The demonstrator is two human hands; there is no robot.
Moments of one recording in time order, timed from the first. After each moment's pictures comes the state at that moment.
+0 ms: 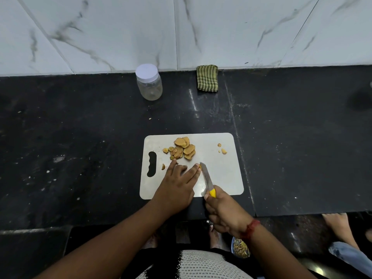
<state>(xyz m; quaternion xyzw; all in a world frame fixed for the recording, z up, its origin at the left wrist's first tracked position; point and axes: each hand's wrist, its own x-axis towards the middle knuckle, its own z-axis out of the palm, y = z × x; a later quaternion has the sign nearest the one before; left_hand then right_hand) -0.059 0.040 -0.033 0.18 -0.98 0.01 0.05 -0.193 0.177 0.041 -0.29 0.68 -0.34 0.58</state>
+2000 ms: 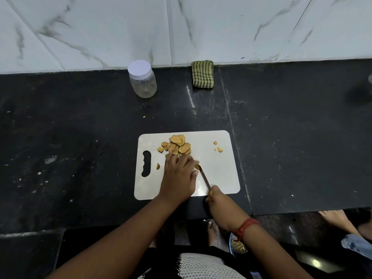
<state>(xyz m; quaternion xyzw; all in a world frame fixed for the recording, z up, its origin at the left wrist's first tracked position) -0.098 0.040 -0.026 0.34 -0.91 -0.17 0.17 -0.205 0.170 0.024 -0.40 0.78 -0.12 0.46</state>
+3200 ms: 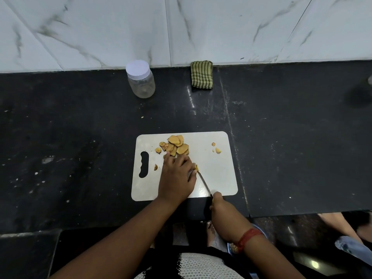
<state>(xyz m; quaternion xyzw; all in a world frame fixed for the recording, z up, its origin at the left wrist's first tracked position) -0.103 0.043 -0.025 0.37 -0.90 -0.17 0.18 -0.203 0.186 0.042 -0.42 0.79 -0.07 0.44</state>
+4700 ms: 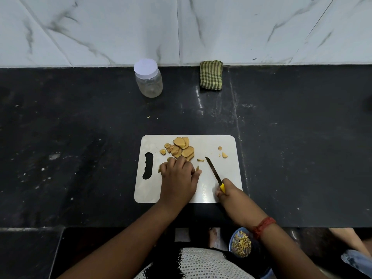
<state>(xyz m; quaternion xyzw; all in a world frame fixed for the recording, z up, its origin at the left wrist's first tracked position) -0.106 0.043 -0.018 0.46 -0.87 -0.12 0.16 -0.245 0.155 0.055 -0.39 0.78 -0.14 0.46</state>
